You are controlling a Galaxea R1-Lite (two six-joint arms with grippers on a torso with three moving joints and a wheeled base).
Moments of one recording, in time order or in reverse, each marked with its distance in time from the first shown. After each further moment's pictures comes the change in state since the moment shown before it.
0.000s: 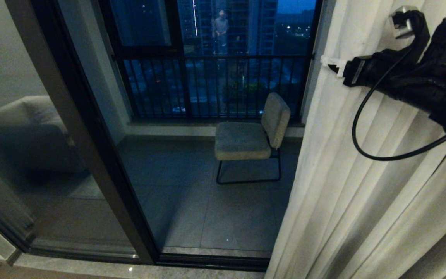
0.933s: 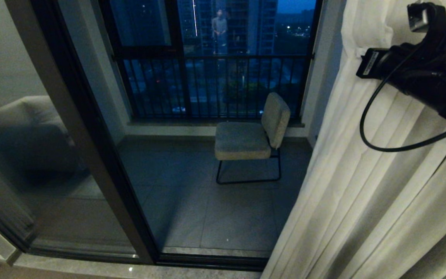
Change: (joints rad) left arm 0.000 0.000 0.000 0.000 0.000 0.000; right arm -0.010 -0.036 0.004 0.003 -0.263 0.002
